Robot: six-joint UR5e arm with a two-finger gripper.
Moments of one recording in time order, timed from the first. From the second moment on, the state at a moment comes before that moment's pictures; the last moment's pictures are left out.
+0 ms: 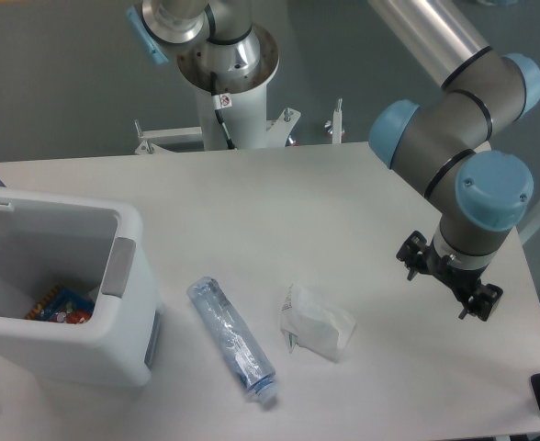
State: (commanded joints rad) arm 2.63 -2.16 -1.21 -1.26 1.60 1.41
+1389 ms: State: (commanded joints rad) arm 2.56 -2.12 -1.44 -1.00 1.59 1.08
